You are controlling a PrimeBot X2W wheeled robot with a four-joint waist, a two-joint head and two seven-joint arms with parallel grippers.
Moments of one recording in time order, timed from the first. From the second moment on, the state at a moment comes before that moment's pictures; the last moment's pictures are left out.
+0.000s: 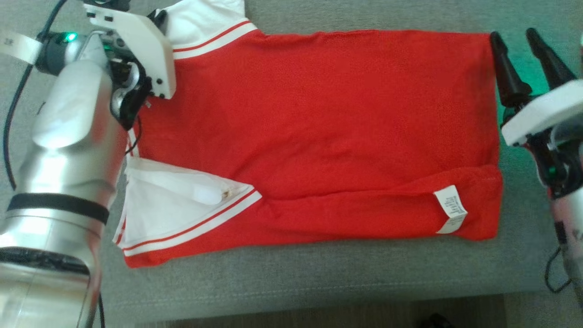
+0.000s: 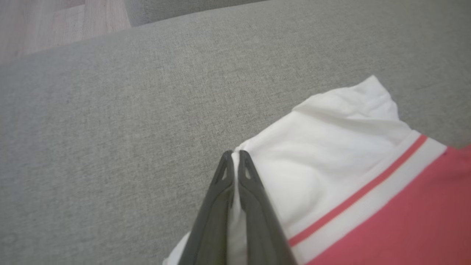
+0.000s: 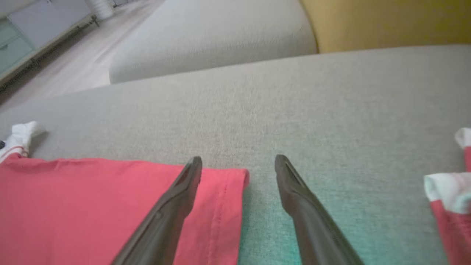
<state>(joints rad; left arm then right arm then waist) -1.04 0.17 -0.41 0.92 -0.32 -0.11 0.20 -0.55 -0.36 0.16 0.32 0.53 0.12 0.14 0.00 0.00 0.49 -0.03</state>
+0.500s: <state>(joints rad) -1.04 0.15 -0.42 0.92 -0.34 -0.12 0.09 -0.67 -0.44 0.28 0.45 0.65 0.12 0.23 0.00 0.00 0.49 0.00</state>
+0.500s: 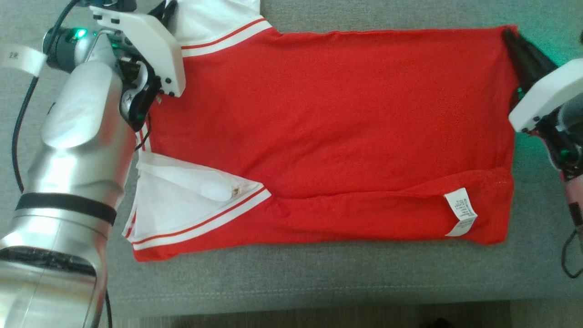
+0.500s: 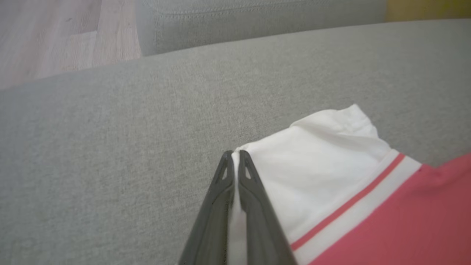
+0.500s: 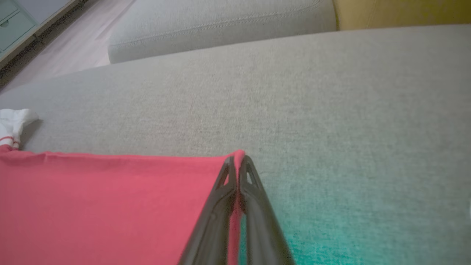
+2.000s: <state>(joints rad) -0.08 0.24 -0.34 0.10 -0.57 0.12 -0.04 -0.07 -0.32 0.11 0.15 0.70 0.12 0.03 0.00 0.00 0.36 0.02</state>
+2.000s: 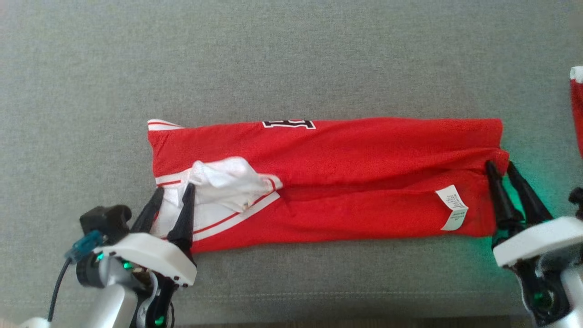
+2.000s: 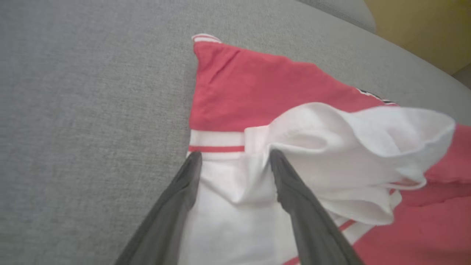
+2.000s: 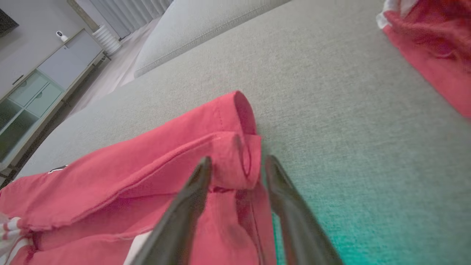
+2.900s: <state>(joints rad) -0.04 0.25 -0.35 -0.04 -0.32 0.28 -0.23 0.06 -0.15 -0.01 -0.13 0.28 0.12 -0.05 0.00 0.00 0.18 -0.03</state>
